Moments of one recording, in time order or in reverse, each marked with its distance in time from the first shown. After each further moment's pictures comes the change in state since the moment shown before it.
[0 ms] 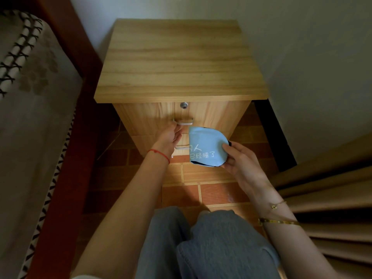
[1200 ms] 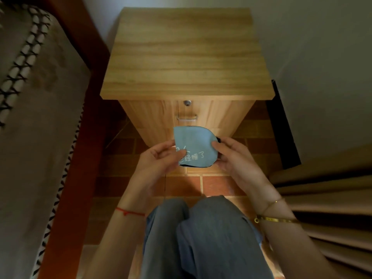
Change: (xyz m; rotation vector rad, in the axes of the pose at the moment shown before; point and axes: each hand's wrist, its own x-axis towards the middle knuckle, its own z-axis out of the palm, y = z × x) left_hand -0.155 -0.002 -0.033 0.322 -0.031 0.169; right_hand -0.009 -0.029 0.016 -0.189 -0.148 0.089
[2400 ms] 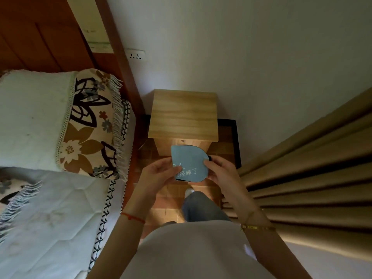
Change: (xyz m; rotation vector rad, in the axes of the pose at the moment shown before) left_hand -0.407 0.337 0.049 -0.002 -0.010 -0.046; right_hand -0.393 -0.355 0.084 -0.074 0.097 0.079
